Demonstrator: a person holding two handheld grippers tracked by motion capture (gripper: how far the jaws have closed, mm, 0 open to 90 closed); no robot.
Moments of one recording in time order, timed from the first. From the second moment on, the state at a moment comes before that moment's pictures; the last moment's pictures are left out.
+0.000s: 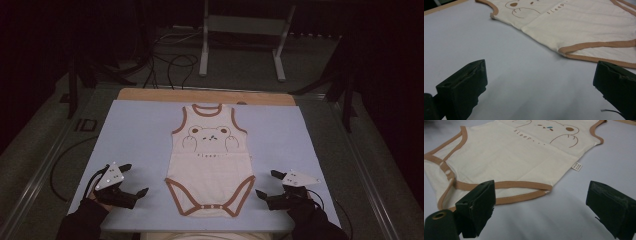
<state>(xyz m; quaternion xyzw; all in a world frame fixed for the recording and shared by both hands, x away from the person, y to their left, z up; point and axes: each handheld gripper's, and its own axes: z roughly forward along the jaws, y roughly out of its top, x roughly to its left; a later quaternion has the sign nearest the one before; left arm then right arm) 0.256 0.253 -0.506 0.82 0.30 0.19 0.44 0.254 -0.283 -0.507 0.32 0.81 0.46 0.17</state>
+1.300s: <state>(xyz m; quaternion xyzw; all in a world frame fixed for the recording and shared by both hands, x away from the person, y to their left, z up) 0.252 0.239 -0.495 0.83 0.28 0.17 0.45 0.254 -0.273 -0.480 0.33 0.80 0.47 0.16</state>
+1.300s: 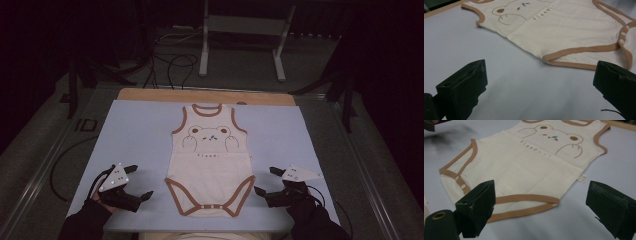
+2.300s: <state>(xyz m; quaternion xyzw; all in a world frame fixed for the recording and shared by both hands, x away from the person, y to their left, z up) 0.291 0.232 -0.436 0.83 0.26 0.16 0.46 0.291 -0.258 -0.403 0.30 0.81 0.47 0.20</state>
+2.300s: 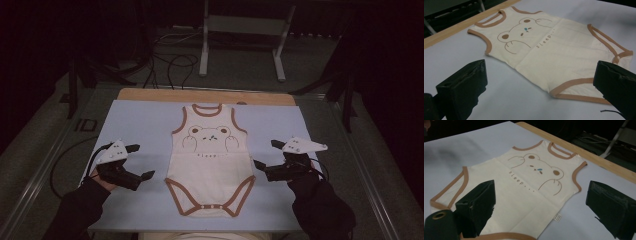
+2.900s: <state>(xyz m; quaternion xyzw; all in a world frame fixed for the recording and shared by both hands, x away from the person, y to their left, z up) 0.324 0.210 -0.430 0.84 0.26 0.15 0.45 0.324 -0.240 -0.410 0.31 0.81 0.45 0.19</state>
